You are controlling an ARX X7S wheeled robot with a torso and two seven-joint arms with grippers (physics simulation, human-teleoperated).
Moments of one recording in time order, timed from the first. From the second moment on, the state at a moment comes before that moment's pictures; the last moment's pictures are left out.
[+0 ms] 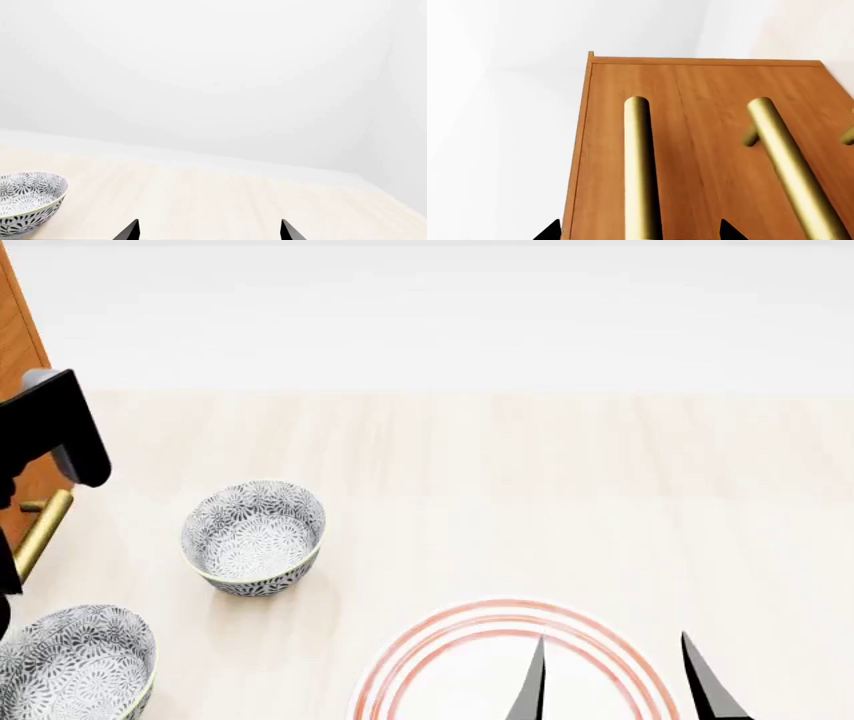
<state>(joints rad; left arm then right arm) -1.31 -0.45 1.25 -0.53 0.36 -1.08 0.15 -0.05 0.33 -0.16 -0.63 0.14 0.39 0.29</state>
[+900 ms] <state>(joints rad) -1.34 -0.37 1.25 -0.86 0.35 -0.96 0.10 -0.05 0.34 -0.18 -0.61 0.14 0.37 0.30</state>
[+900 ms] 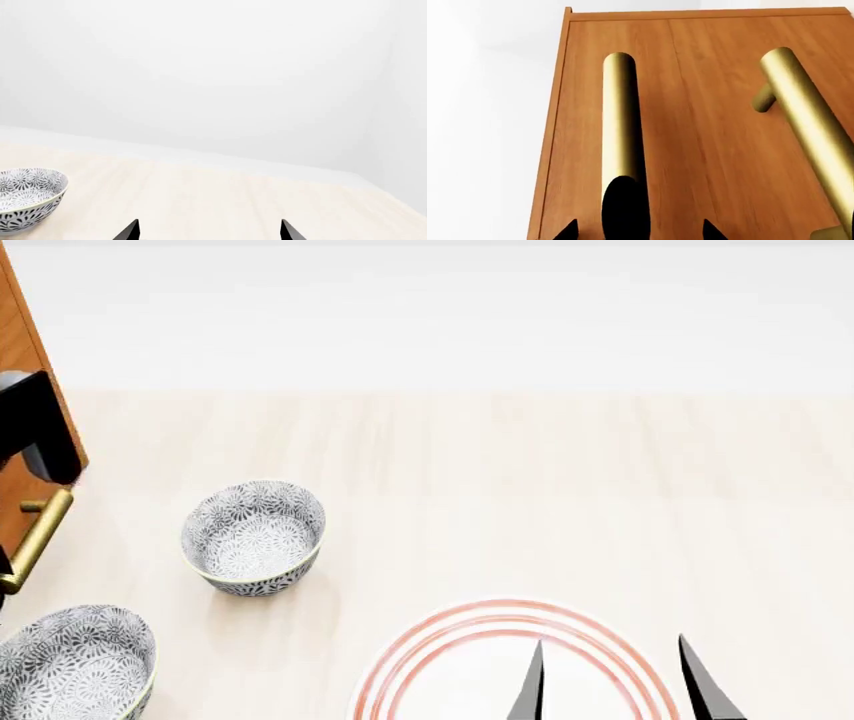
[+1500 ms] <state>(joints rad) -1.35 -0.43 1.28 -0.60 0.34 -1.04 0.18 -0.06 0.35 -0.18 -0.62 0.15 0.37 0.31</state>
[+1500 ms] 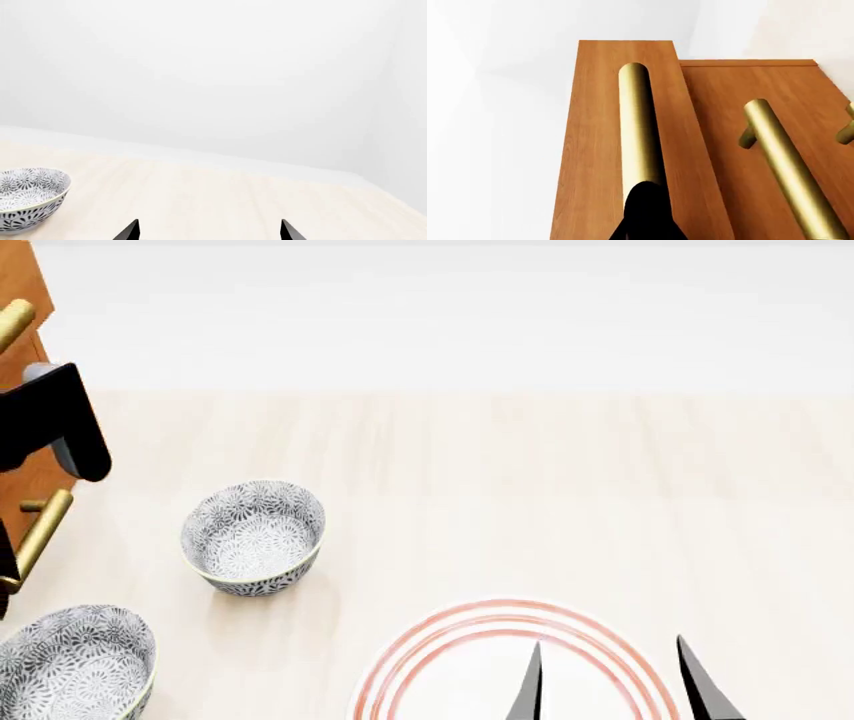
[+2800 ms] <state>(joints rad) -1.36 -0.50 1.34 -0.20 0.42 -1.21 0.29 -0.06 0.37 -0.17 -0.62 0.20 0.35 0.31</state>
